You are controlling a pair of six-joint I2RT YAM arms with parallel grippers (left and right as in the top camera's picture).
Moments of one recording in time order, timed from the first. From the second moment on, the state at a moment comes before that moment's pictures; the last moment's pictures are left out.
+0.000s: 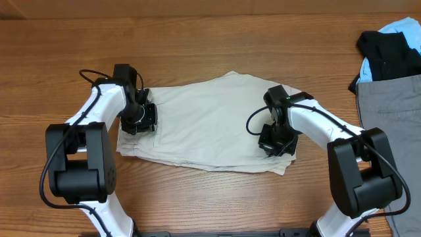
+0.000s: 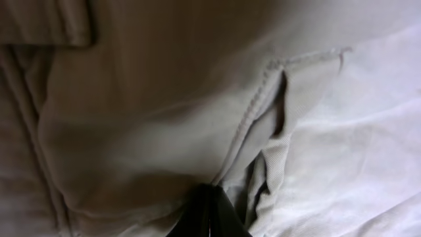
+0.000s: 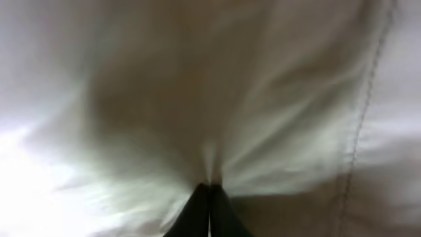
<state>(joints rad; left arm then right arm) 0.01 1.97 1.27 -0.91 0.22 -0.11 0.30 1.85 1.07 -0.95 -0.17 0.66</state>
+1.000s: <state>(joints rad) 0.29 2.02 1.46 -1.10 0.34 -0.21 0.22 1.84 1.38 -1.11 -0.08 0.70</state>
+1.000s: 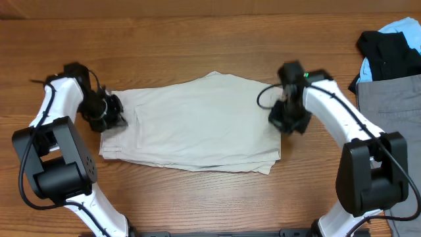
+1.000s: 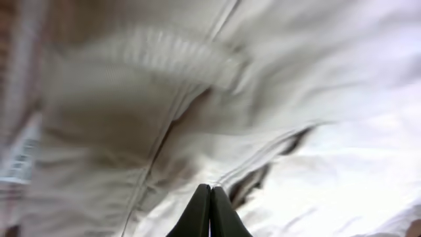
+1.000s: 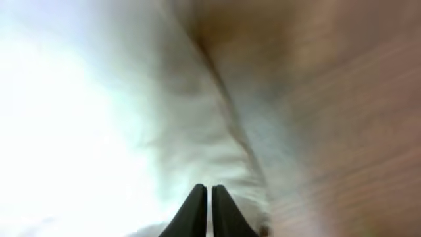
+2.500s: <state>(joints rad) 0.16 2.13 1.53 -0.91 0.17 -0.20 0.21 2.10 1.48 -0.78 -0.06 0.61</state>
